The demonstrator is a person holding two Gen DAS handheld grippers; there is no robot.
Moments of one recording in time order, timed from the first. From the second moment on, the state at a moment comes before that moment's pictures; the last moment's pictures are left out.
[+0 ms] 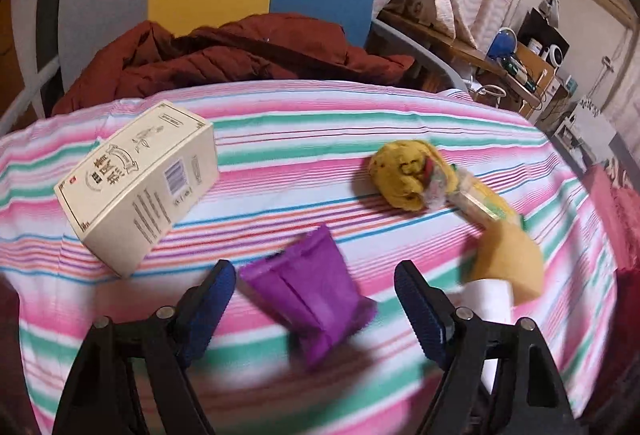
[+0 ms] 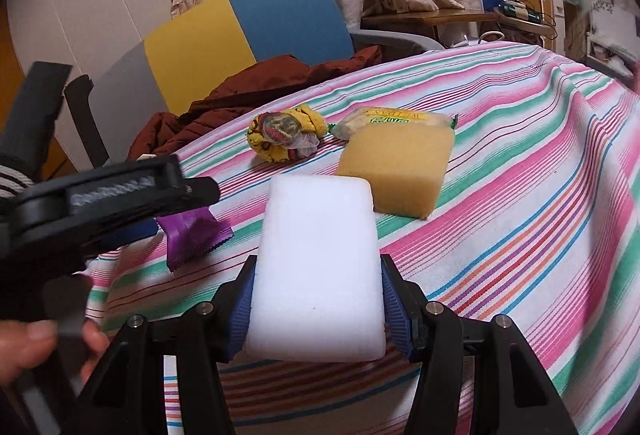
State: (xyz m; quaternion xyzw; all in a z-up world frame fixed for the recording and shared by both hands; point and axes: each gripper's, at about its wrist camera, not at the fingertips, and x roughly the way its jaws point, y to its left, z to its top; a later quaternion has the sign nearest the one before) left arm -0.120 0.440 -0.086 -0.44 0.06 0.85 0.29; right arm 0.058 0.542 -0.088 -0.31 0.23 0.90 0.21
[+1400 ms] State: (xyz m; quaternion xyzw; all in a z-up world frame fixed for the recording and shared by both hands) left arm -0.064 0.338 -0.083 -0.36 0.03 0.88 0.32; right arm 0.058 0.503 -0.066 -0.27 0.13 0.93 0.22
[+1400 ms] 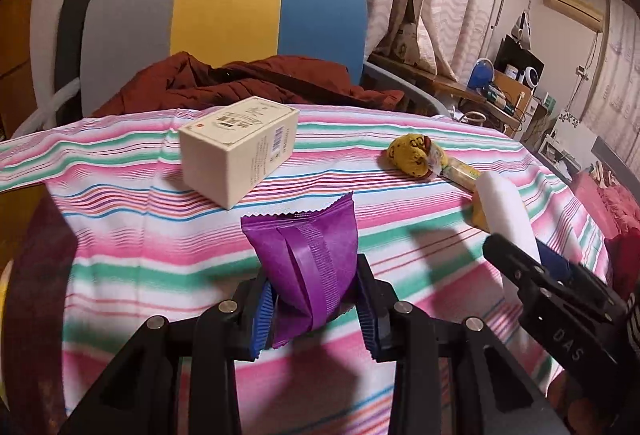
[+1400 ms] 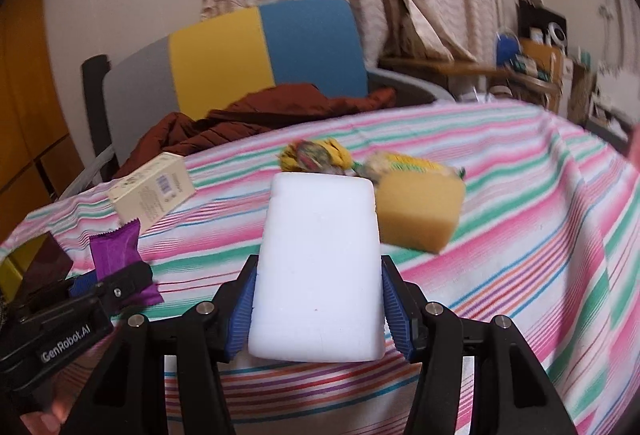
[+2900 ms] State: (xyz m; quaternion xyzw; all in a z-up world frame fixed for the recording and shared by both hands) left arm -0.028 0.064 -0.003 -0.30 -0.12 0.91 0.25; right arm 0.059 0.266 0.002 -0.29 0.13 0.95 -0.04
